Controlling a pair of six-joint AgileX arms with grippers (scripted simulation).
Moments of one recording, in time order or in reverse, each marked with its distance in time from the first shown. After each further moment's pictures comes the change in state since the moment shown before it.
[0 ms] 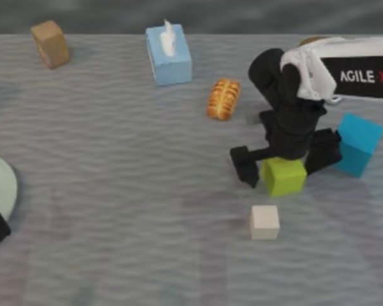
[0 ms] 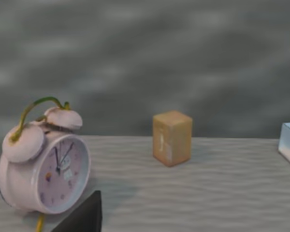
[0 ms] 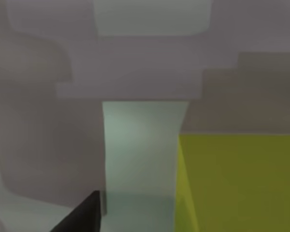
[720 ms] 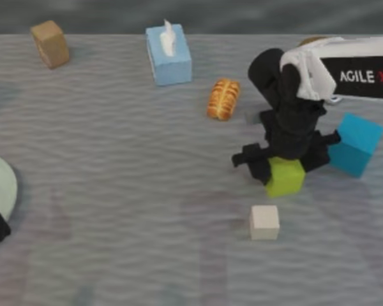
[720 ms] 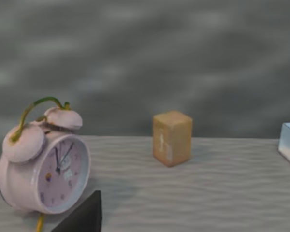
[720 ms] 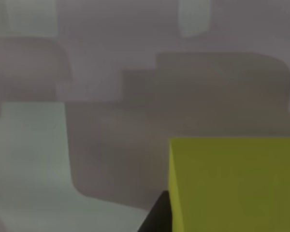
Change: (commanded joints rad) left arm 0.000 0.000 0.000 0.000 0.000 0.000; right arm 0.000 0.000 0.000 0.000 0.000 0.000
